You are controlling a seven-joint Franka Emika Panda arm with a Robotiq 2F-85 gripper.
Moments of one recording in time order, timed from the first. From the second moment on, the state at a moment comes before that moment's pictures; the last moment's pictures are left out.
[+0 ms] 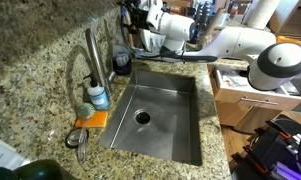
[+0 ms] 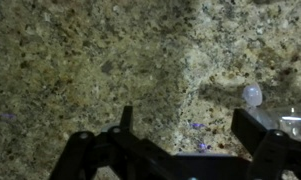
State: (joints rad) arm 0.04 1.47 0.93 -0.37 -1.78 3.44 -0.88
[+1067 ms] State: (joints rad) arm 0.04 1.40 0.92 -0.51 -1.78 3.24 -0.59
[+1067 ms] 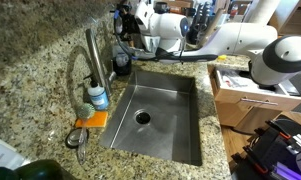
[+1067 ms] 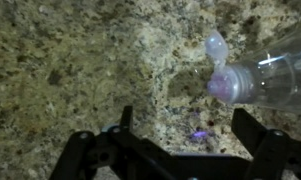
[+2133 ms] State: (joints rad) arm 0.06 1.42 0.96 -0.66 -1.76 3.33 -0.45
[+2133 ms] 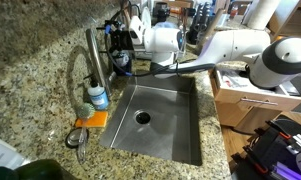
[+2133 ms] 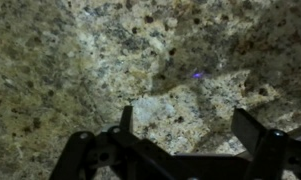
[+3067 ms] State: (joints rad) arm 0.17 1.36 0.47 -0.55 -1.48 3.46 -0.30
